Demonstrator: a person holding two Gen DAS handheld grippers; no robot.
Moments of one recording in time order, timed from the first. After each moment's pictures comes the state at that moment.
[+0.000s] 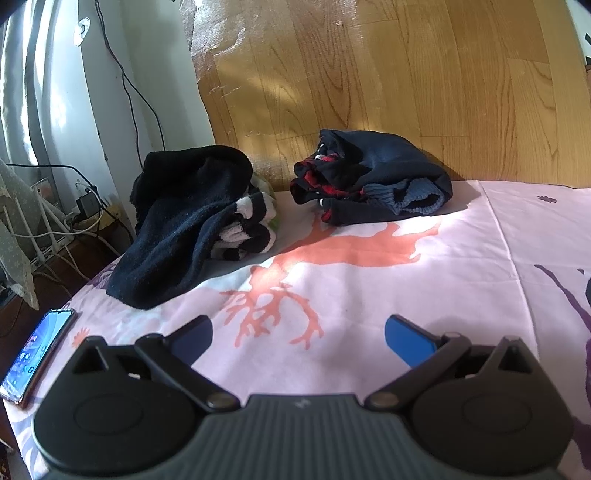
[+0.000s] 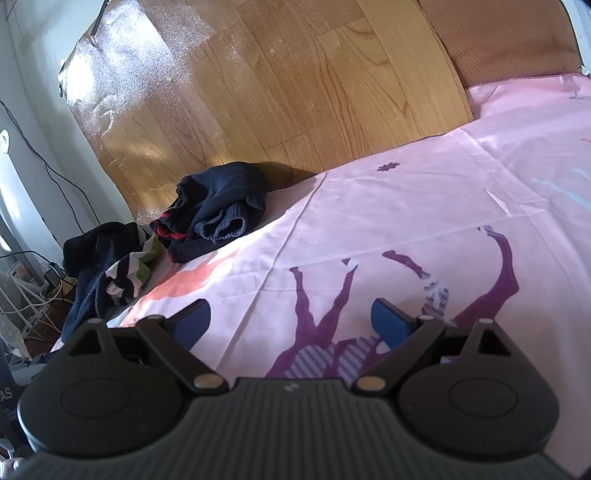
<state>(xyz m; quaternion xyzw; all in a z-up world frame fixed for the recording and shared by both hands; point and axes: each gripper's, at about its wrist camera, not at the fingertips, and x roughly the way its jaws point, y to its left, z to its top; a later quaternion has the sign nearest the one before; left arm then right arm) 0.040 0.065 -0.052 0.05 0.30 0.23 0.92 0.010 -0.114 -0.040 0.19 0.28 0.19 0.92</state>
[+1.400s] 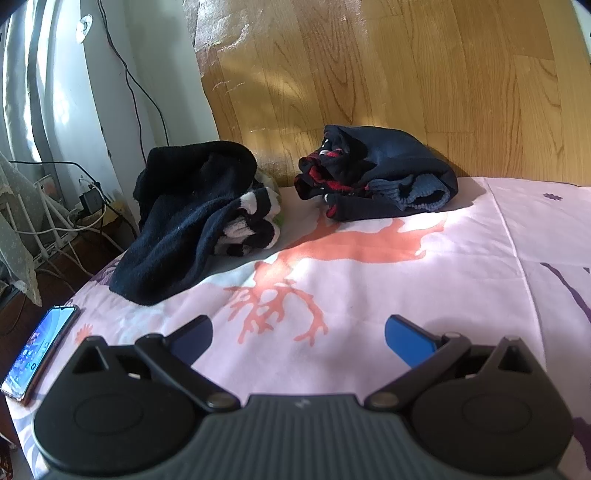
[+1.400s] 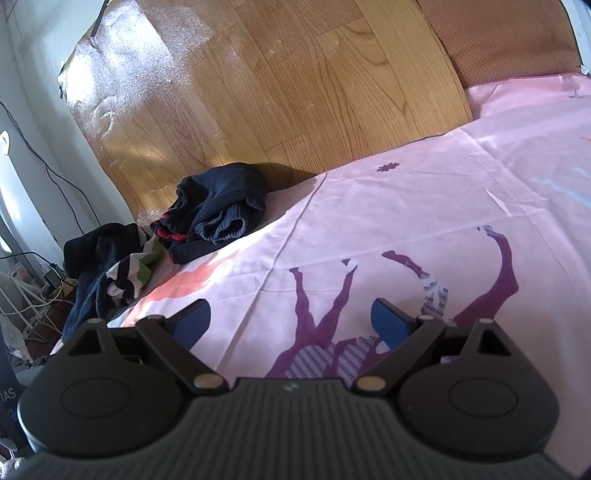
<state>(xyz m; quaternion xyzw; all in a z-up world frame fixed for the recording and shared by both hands) 0.041 0.067 -0.053 0.05 0.31 0.24 0.92 0.010 -0.115 -0.040 0.18 0.28 0.19 0.92</state>
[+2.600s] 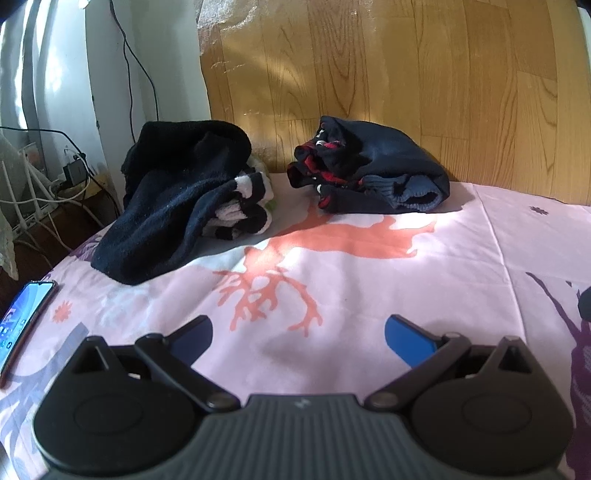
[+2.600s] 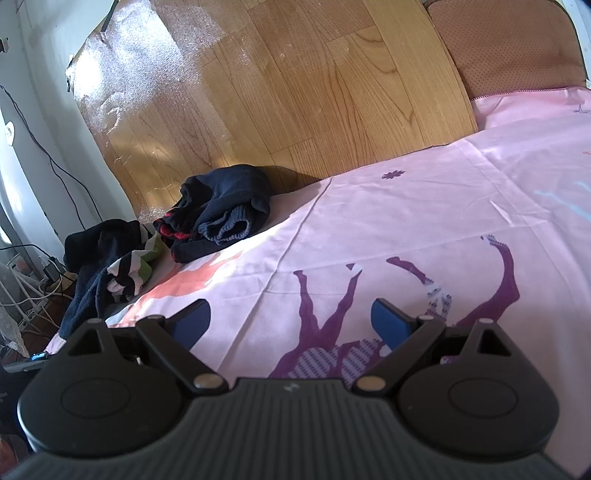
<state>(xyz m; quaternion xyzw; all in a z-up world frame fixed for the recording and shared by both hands) 0.036 0.083 -0.048 -0.01 0.32 0.20 0.93 0.008 -0.112 -0.039 0.17 0.27 0.19 0.93</state>
